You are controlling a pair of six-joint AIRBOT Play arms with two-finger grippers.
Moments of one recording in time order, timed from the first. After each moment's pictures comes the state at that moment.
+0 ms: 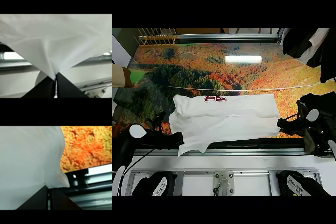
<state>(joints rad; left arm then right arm) 0.10 -0.76 0.50 1.12 -1.33 -1.57 -0.19 -1.07 0.71 -1.37 1.16 1.69</state>
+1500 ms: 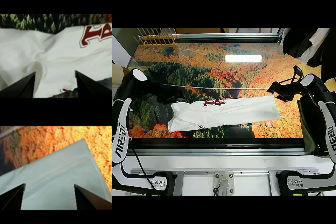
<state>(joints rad) 0.11 -1.56 1.42 1.12 -1.30 -1.51 -0.14 -1.53 1.29 -1.11 0.92 1.67</state>
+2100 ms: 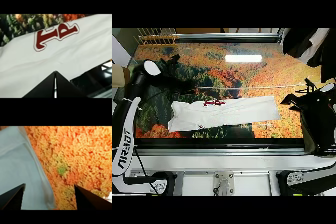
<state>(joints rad) -0.14 -1.50 1.48 1.12 -1.25 -1.53 -0.43 -1.68 1.29 -1.04 1.19 1.27</state>
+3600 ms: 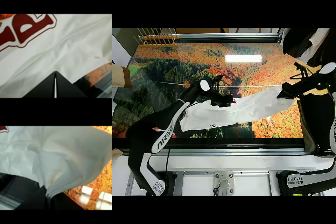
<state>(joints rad) -0.48 -1.88 1.57 0.92 -1.00 -1.58 -0.24 -1.60 1.58 -1.05 1.52 1.33</state>
